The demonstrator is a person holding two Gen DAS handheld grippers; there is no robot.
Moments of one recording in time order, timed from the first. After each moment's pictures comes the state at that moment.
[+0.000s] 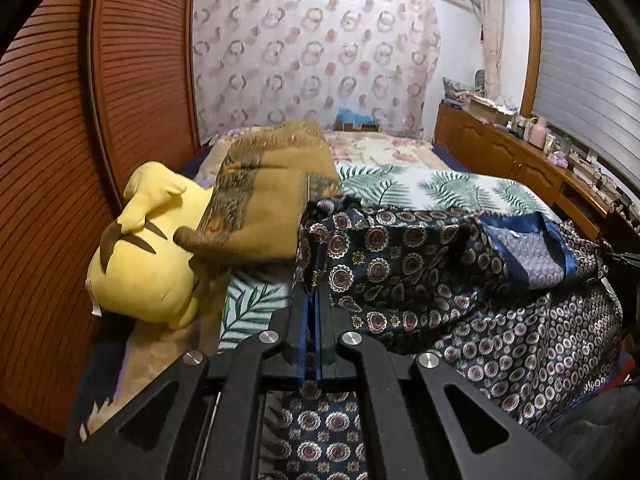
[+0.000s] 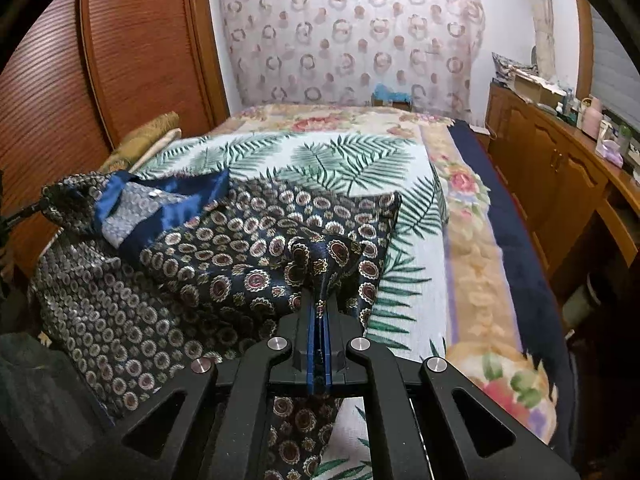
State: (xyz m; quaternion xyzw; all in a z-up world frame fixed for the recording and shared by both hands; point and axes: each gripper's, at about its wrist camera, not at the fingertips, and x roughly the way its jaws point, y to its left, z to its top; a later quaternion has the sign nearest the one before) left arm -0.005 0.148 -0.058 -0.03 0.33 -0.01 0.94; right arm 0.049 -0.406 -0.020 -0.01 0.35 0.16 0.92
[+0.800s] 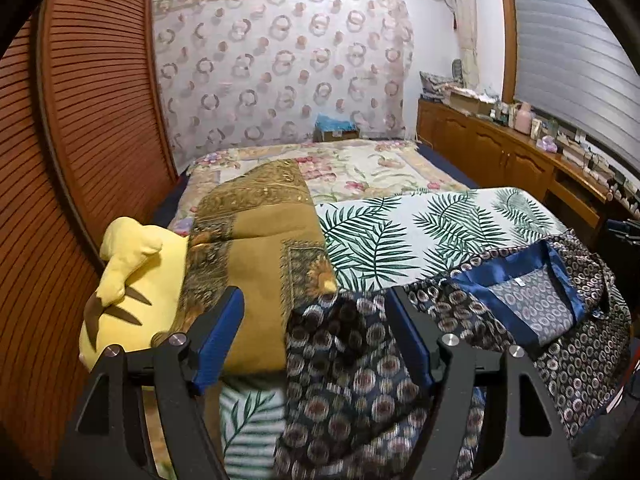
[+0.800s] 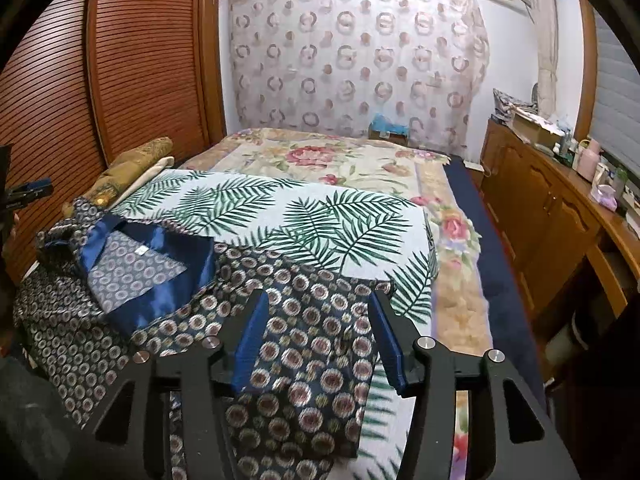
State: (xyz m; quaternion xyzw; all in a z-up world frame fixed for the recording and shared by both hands) left arm 0.084 0.133 -0.026 0.03 0.32 -0.05 0.95; right arm 0.107 -0.348 0.009 -0.05 0.30 0.15 0.94
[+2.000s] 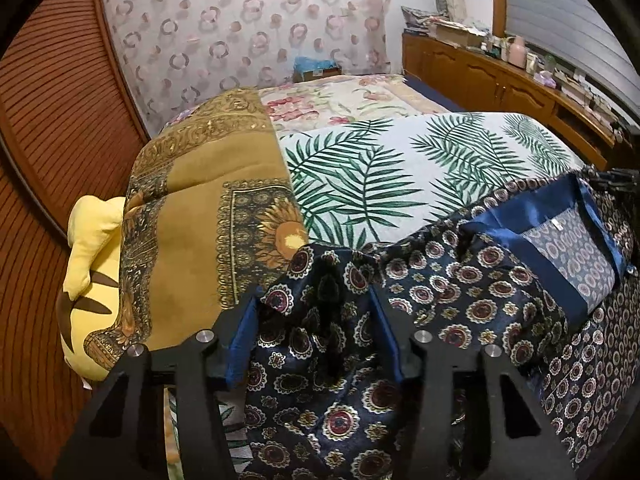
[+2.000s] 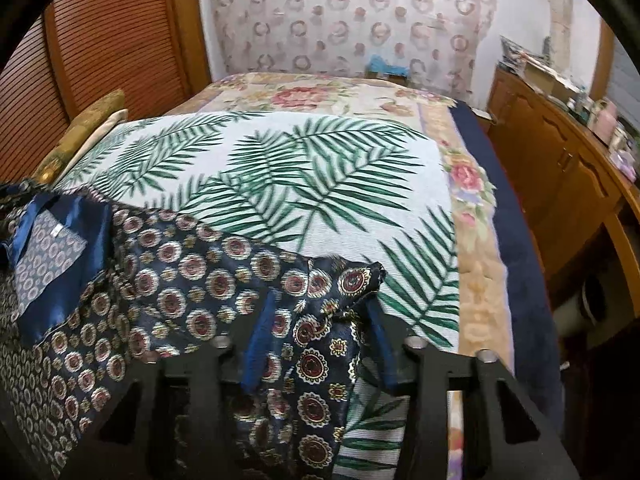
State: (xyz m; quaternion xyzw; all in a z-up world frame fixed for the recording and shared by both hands) left arm 0.126 0.104 -0.082 0.08 0.41 -0.07 0.91; right arm 0.218 -0.335 -0.054 -0.05 0.40 0.15 0.90
